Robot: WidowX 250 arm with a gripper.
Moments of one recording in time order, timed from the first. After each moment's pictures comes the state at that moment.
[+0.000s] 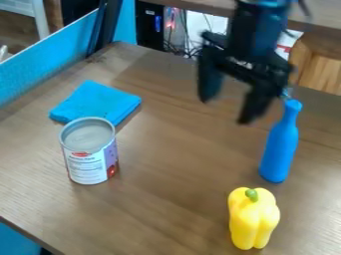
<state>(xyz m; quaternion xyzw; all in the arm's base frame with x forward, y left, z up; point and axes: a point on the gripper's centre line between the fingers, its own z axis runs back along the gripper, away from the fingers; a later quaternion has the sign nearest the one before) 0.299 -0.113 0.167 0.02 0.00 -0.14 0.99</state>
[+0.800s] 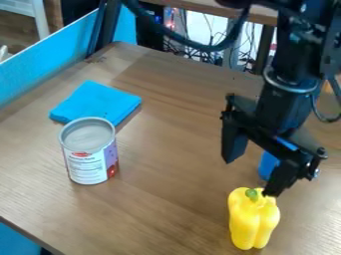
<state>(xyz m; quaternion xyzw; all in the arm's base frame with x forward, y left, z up) 0.278 -0.143 0.122 0.03 -0.02 -0.15 0.99</state>
